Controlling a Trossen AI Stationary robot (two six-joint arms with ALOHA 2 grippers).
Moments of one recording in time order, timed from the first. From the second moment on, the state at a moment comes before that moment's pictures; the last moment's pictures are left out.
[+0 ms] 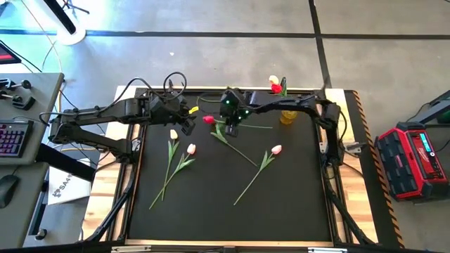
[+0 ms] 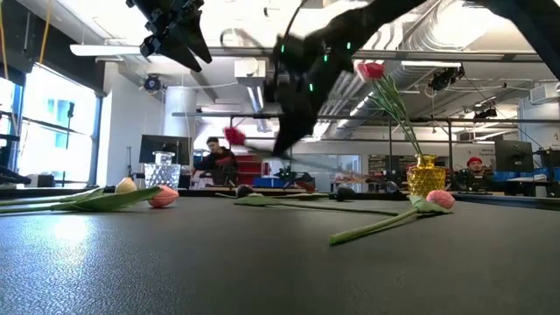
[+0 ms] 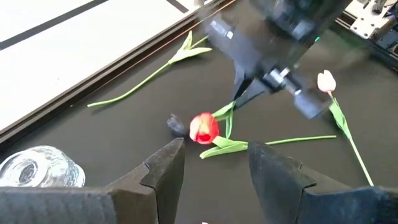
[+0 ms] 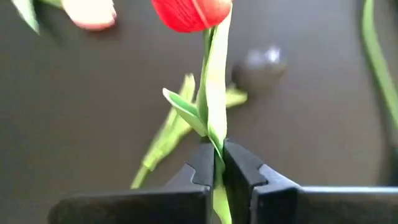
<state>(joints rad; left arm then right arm) 0.19 1.15 1.11 -0.74 -0.34 -0.47 -0.34 2.02 1.59 -0.61 -0.15 -0.15</state>
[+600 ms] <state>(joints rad) 0.18 1.15 1.11 -0.74 -0.33 -0.43 -0.36 1.60 1.61 -0.50 -0.19 -0.06</state>
